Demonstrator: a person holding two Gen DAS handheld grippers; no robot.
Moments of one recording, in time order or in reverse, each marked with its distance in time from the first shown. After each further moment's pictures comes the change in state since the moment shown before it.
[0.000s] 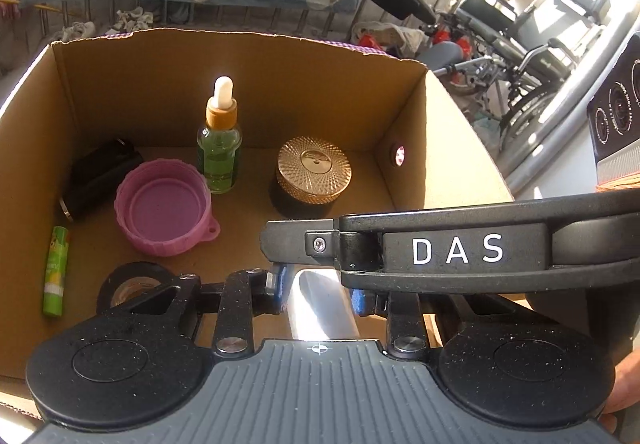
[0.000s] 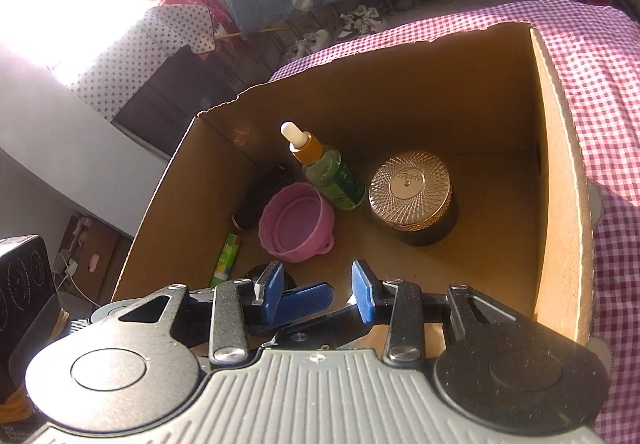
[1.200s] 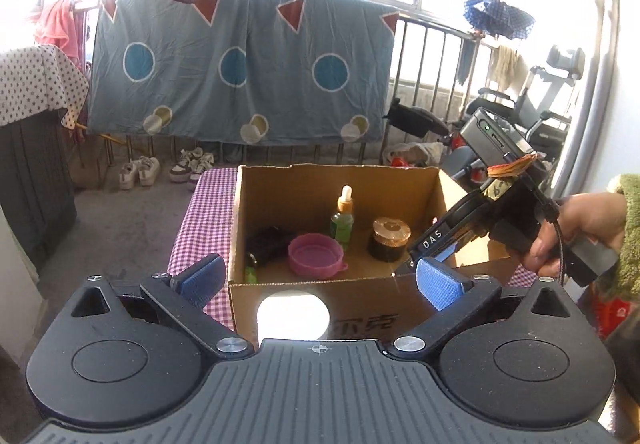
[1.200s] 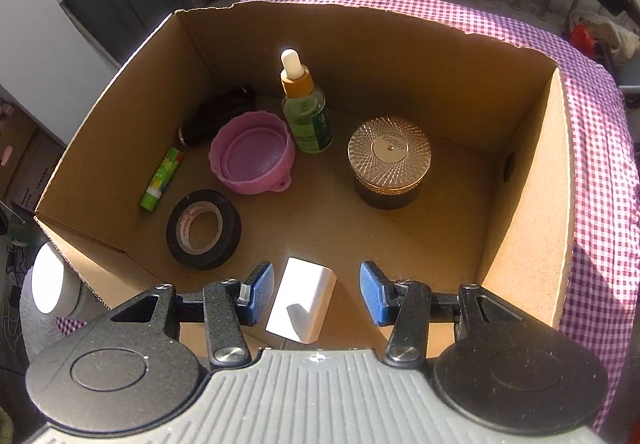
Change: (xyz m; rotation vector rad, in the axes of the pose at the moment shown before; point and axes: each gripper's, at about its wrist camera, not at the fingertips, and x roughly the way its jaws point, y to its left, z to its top) left arm -0.157 0.046 -0.080 0.119 -0.422 0.136; right arm 0.018 0.048 -0.001 -0.246 0.220 -0.333
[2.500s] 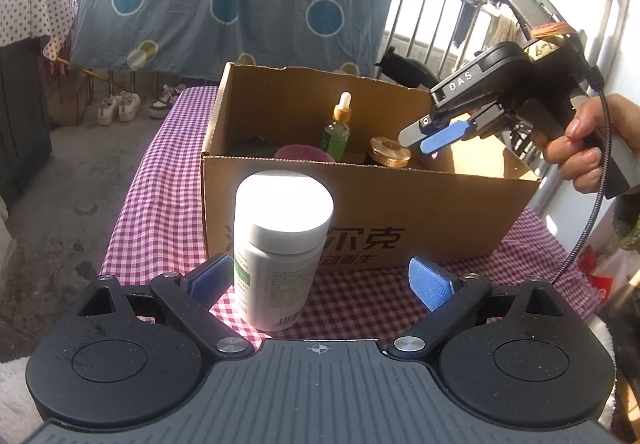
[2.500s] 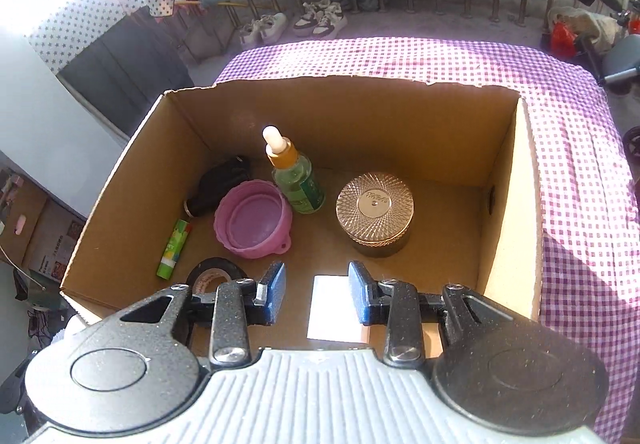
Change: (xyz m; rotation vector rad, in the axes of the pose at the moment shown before) left arm 0.024 0.015 -0.057 -0.060 0.129 -0.065; right arm -0.042 -0.017 0.005 0.122 -0.180 0.074
